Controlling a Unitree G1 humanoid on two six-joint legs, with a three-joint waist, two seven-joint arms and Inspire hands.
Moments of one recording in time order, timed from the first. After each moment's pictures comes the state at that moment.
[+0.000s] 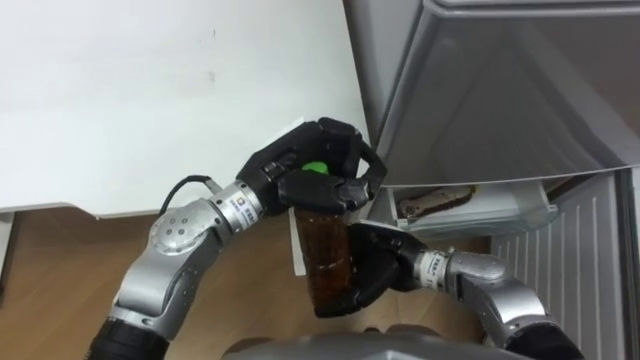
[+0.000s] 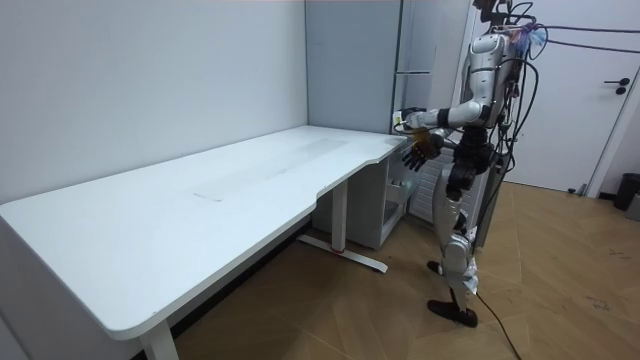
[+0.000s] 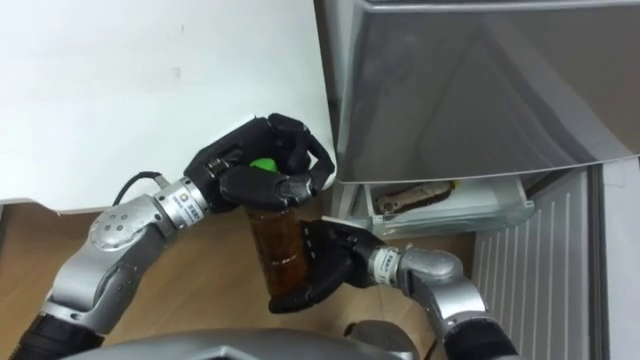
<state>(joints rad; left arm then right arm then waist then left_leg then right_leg) 0.11 0.30 -0.29 -0.05 -0.38 0.08 -0.55 0.06 -0.22 0.30 0.52 0.20 0.10 0.82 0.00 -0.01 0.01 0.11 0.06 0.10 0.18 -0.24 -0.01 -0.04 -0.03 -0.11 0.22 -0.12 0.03</state>
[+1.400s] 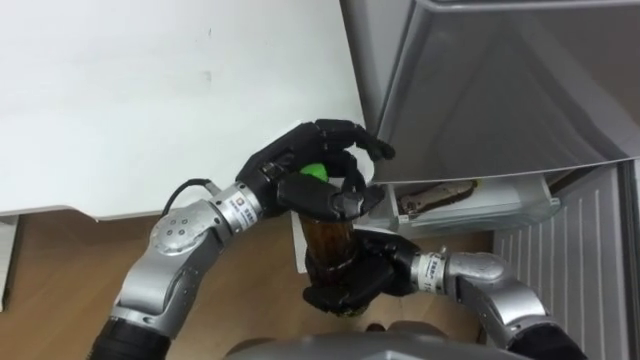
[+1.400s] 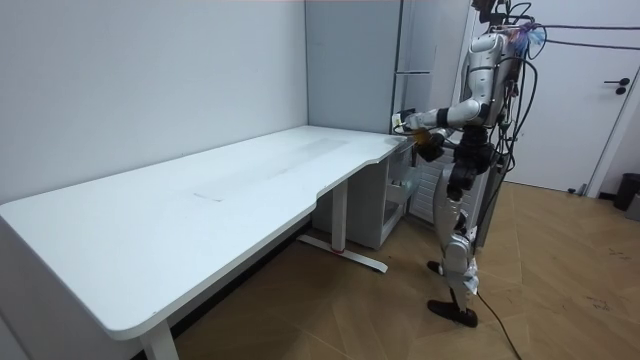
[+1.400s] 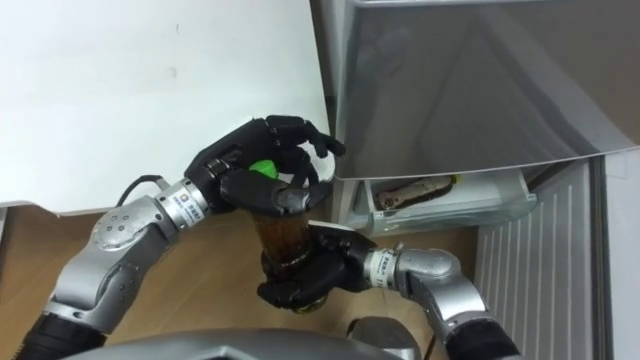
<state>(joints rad) 0.11 0.29 -0.28 -0.02 -0.40 0.08 -0.56 0.06 -0.25 0.35 0.51 0.20 0.07 0.89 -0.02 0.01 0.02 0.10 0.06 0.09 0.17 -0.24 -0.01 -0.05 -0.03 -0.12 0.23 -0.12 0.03</state>
